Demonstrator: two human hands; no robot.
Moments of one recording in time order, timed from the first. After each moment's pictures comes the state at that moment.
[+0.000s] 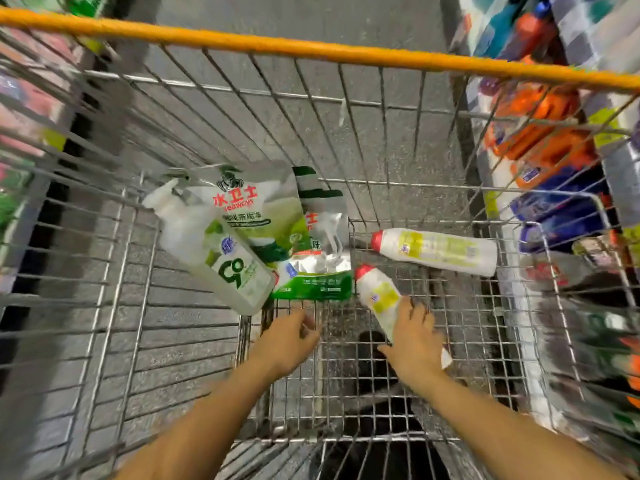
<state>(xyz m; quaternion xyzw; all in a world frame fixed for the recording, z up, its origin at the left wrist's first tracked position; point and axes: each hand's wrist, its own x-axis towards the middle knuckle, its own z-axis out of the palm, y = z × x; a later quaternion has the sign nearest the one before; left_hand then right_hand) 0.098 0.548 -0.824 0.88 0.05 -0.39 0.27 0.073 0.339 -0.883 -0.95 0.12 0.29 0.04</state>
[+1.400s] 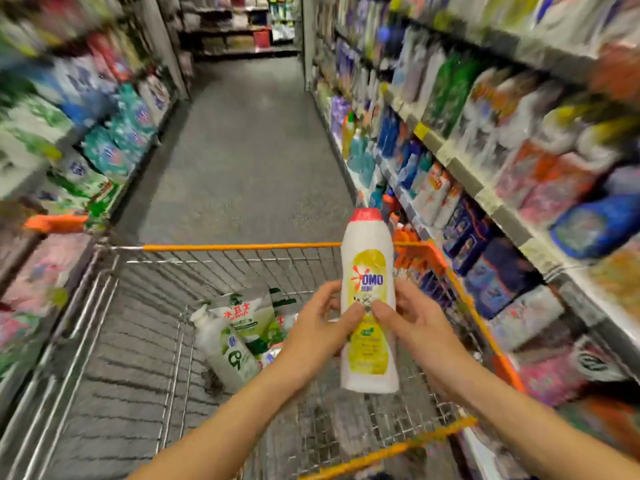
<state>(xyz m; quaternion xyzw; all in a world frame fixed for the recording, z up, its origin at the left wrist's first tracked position) 0.033 0.468 -0.491 0.69 -0.09 -0.19 0.69 -0.008 0.316 -0.481 -0.70 0.07 -0.02 0.72</state>
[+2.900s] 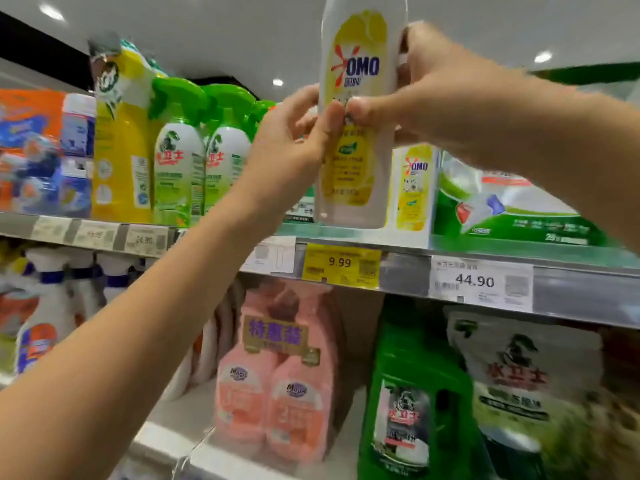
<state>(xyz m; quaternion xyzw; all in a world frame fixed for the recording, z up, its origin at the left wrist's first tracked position) -0.009 -0.001 0.051 0.25 -0.70 -0.10 0.66 -0.158 -0.006 0.108 -0.84 0.24 -0.47 0.14</state>
